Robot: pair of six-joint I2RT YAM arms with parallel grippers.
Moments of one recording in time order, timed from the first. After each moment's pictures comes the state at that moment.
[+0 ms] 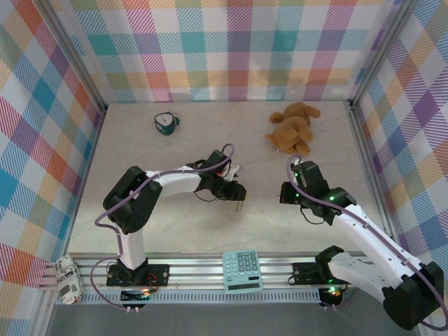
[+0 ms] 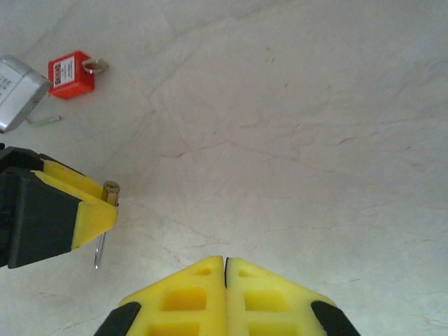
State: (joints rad) left arm -0.70 1.87 1.10 -0.25 0.59 -0.51; right arm 0.51 0.94 0.72 -0.66 0.01 0.54
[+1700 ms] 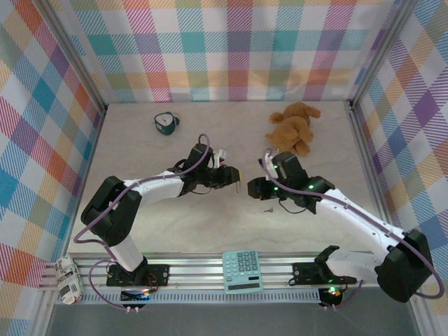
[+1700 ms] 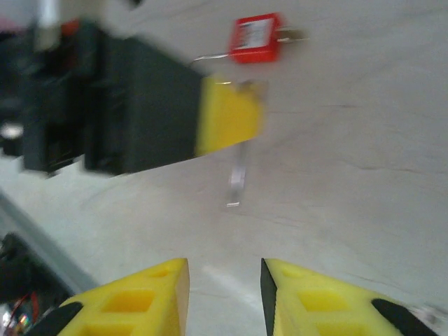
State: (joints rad) left arm -0.61 1.68 0.94 0.11 0.54 -0.86; right arm 0.67 1.16 0.85 -0.47 -0.26 0.48
